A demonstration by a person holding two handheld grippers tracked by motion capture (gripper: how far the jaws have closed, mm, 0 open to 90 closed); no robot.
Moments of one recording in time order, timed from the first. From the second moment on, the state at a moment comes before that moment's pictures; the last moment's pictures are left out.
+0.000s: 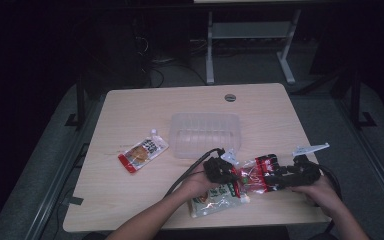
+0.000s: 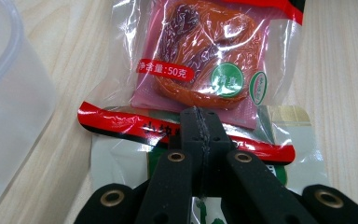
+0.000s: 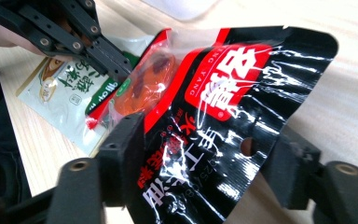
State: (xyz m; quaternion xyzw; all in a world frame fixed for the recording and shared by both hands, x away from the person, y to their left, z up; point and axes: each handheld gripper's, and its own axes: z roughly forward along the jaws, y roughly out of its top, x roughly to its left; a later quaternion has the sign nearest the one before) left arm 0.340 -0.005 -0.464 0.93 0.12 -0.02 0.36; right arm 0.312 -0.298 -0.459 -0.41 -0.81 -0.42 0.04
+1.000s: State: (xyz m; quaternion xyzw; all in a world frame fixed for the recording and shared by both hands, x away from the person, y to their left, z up) left arm 0.341 -0.005 -0.464 0.93 0.12 -0.03 0.35; right arm 0.310 -0.293 -0.447 -0.36 -0.82 -0.45 0.02
